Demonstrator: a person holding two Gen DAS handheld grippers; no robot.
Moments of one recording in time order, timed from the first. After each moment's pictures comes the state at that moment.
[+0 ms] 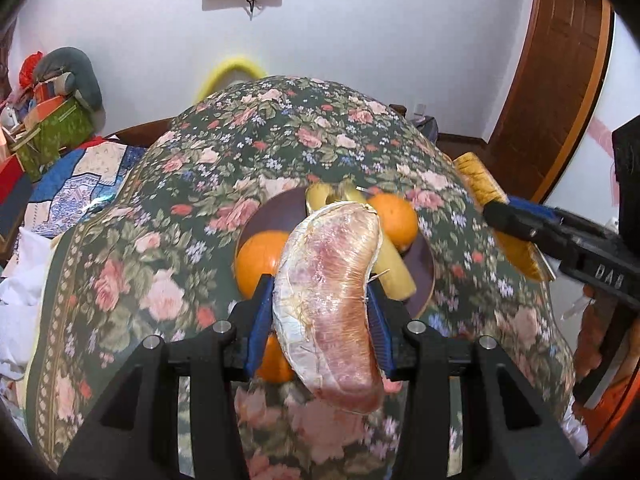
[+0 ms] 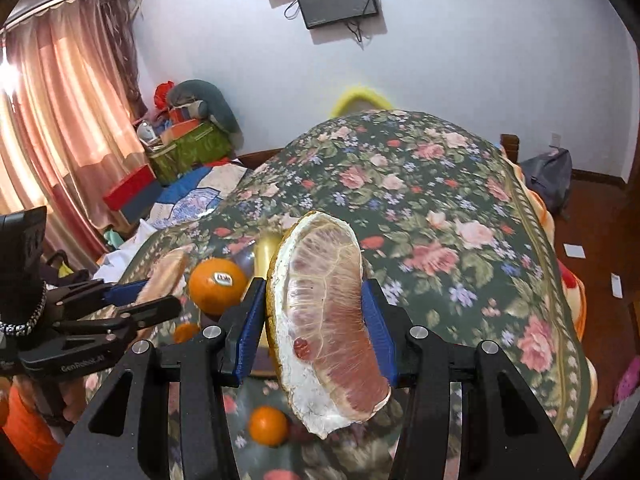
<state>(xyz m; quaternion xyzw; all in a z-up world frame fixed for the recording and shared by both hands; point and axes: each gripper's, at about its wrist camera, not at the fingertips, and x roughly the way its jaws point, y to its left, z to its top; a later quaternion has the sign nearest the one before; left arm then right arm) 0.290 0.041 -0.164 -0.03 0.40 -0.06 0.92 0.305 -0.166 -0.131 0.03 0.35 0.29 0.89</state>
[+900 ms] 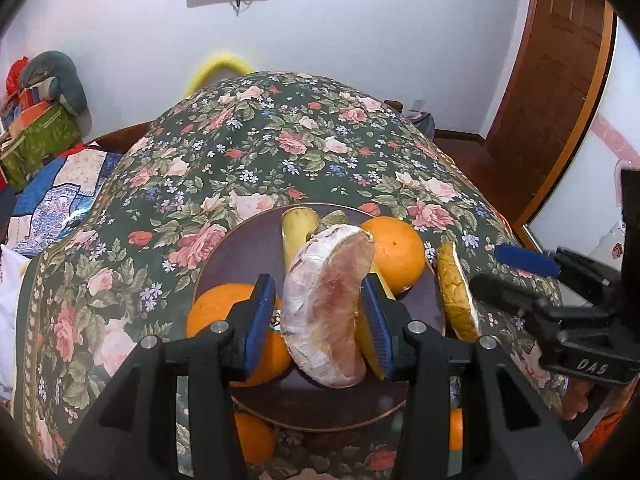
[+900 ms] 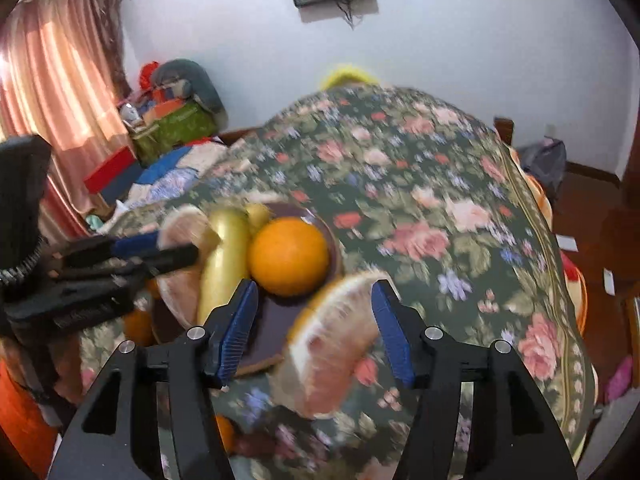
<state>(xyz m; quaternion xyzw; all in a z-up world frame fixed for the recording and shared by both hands) 0.350 0.019 -0.186 -0.02 0.40 -0.06 0.91 0.325 -0.174 -0.169 0.01 0.40 0.27 0.88</state>
